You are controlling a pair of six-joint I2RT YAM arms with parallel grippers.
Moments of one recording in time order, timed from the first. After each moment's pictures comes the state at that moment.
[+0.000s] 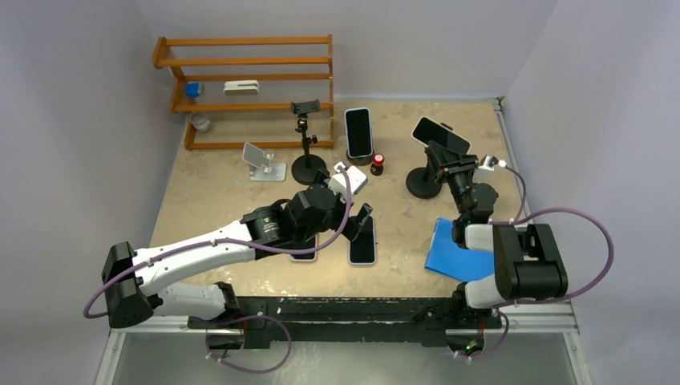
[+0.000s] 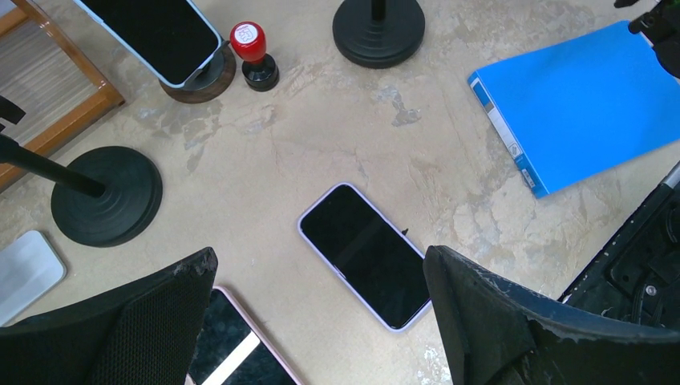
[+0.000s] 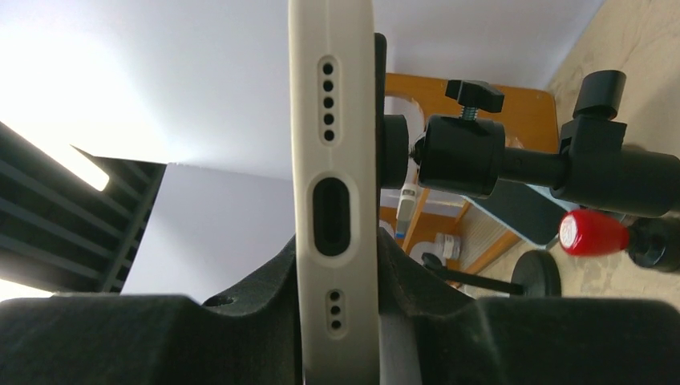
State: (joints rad) left arm -1.11 1.21 1.02 -0.26 -0.35 -0.15; right arm 0.00 1.47 0.36 1.33 -0.26 1.64
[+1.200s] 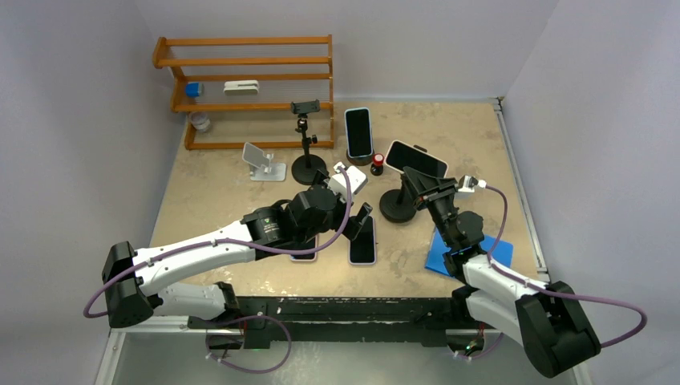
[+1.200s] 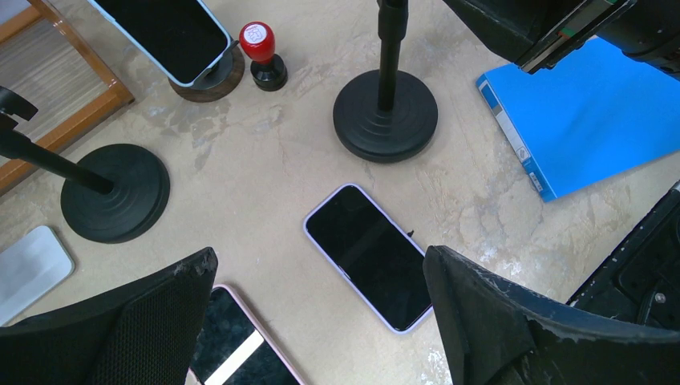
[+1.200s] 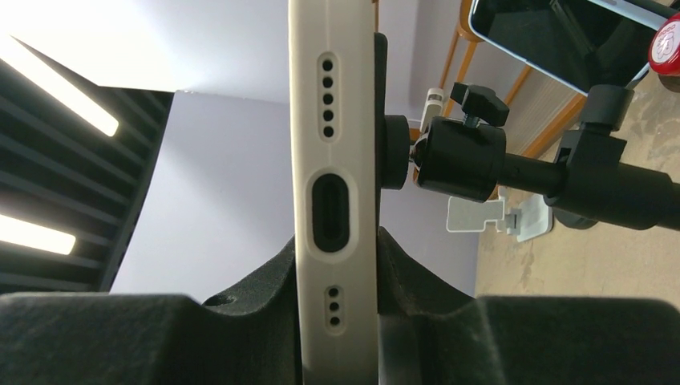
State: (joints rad) left arm -1.11 1.21 1.02 -0.26 -0.38 -0.15; right arm 0.36 1.01 0.17 1.07 -0.02 1.59
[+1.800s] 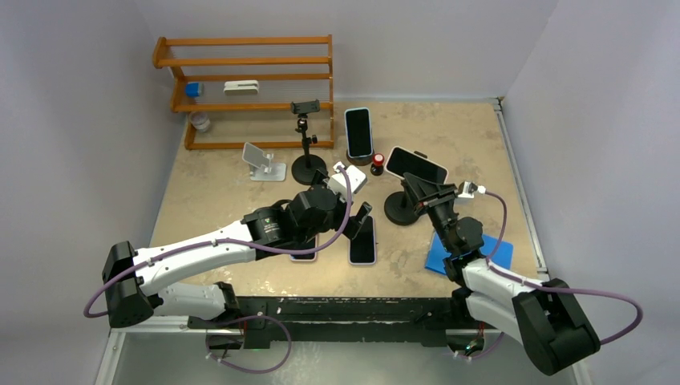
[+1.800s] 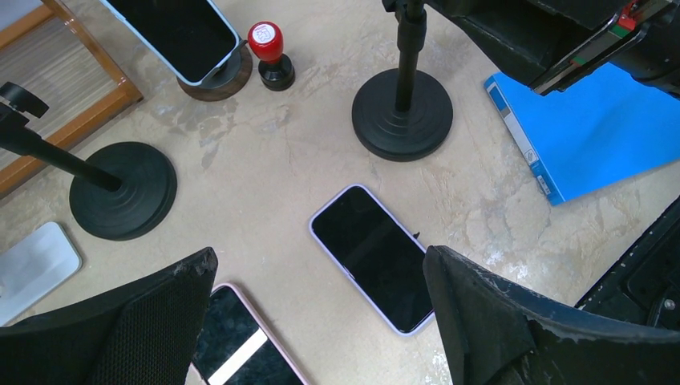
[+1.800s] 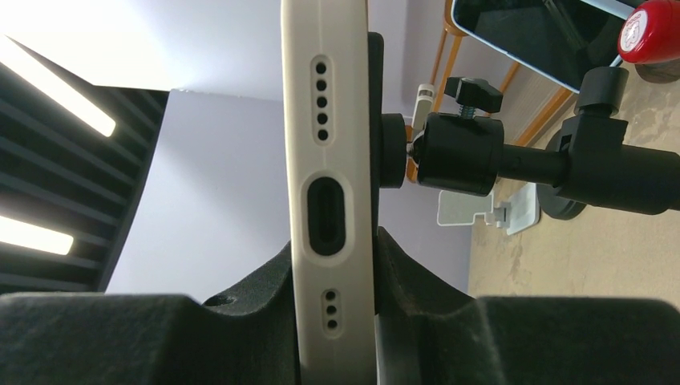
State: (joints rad) left arm -1.11 1.21 1.02 -0.26 -0.39 -0.15; right arm 0.37 1.03 0.11 1.13 -0.02 1.59
